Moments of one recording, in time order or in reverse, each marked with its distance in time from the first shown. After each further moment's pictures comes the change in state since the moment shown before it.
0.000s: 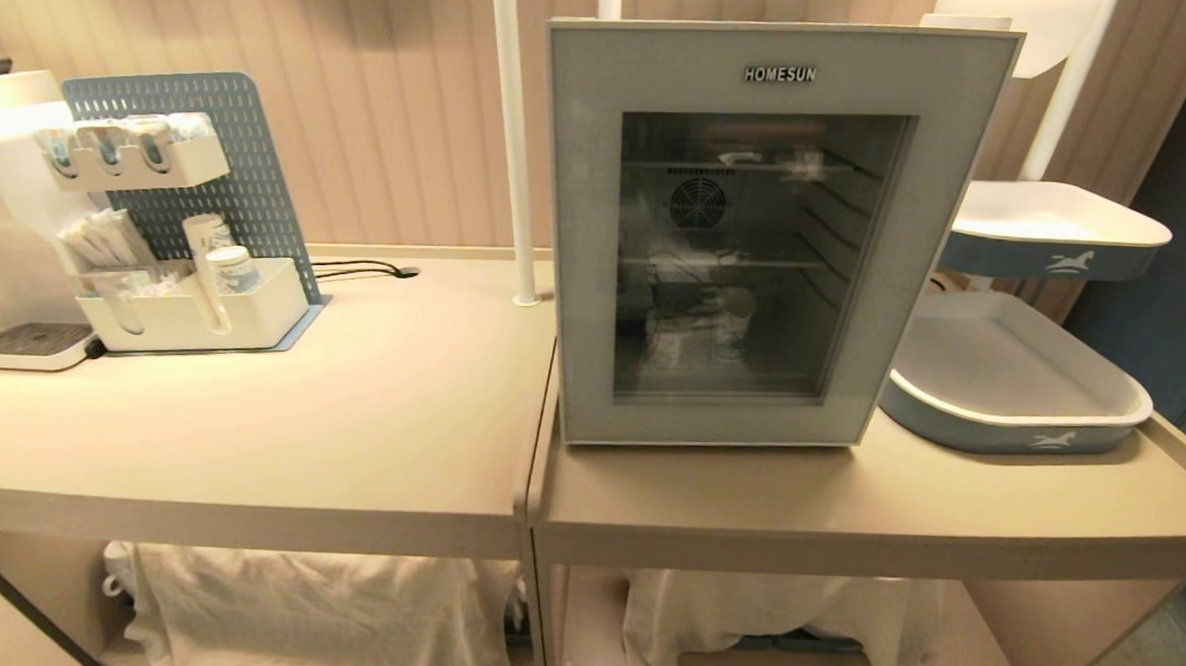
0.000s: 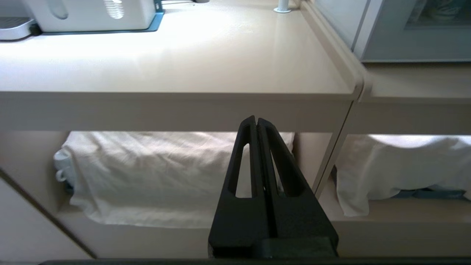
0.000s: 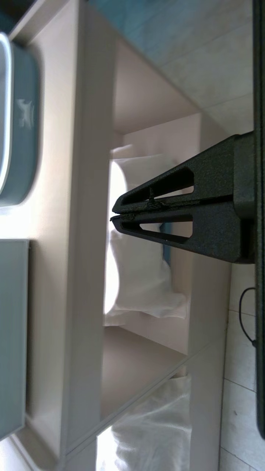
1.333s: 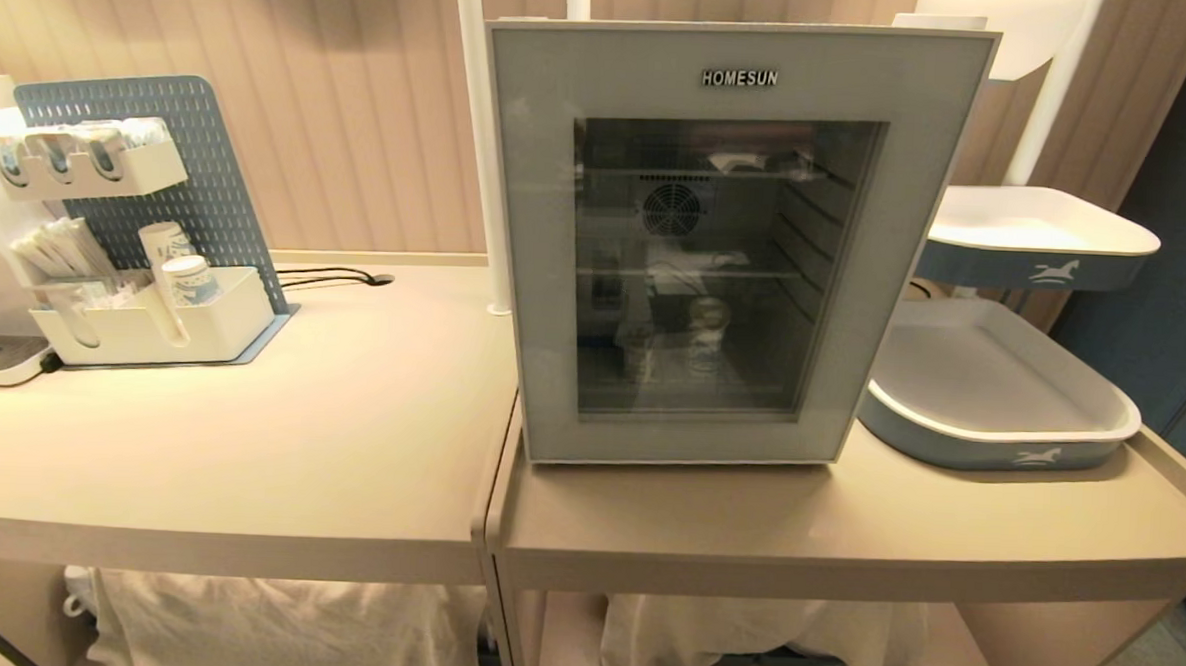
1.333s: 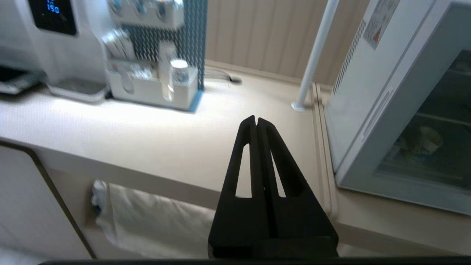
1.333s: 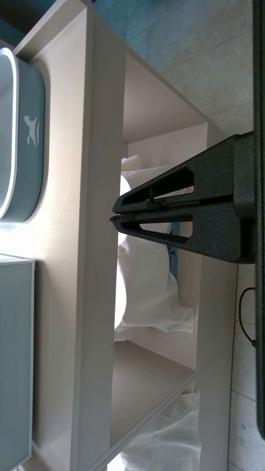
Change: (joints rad) left arm -0.014 0.558 -1.172 0.555 0.219 -0.110; right arm 0.000 0.000 -0.001 0.001 0.000 -0.001
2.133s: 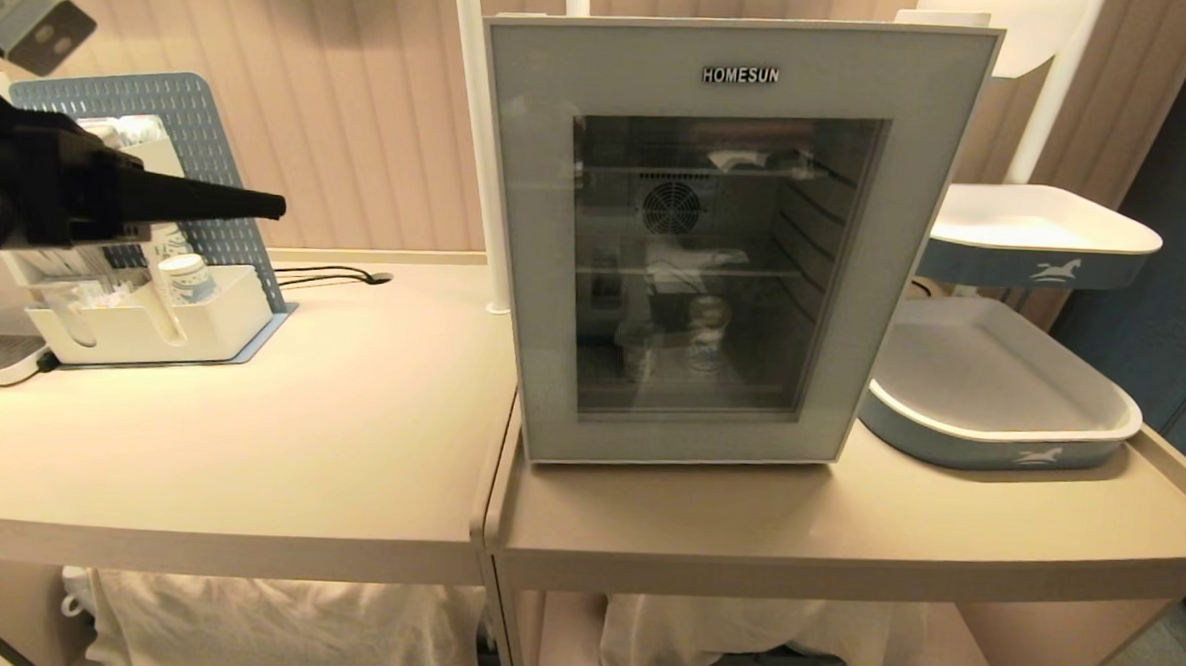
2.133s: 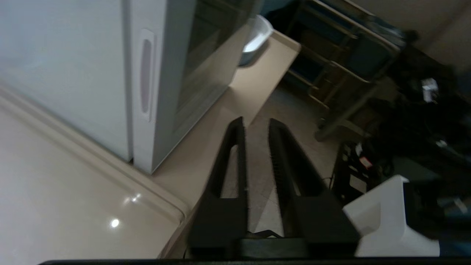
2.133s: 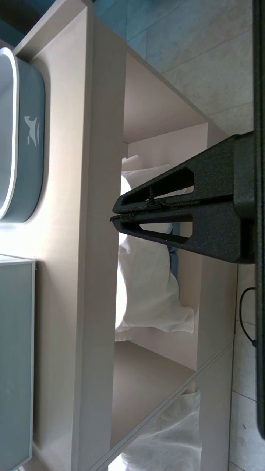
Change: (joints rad) left arm 0.196 1.053 -0.370 -0.106 -1.508 0.379; right arm 0.000 0.000 0.001 -0.003 -0.001 0.002
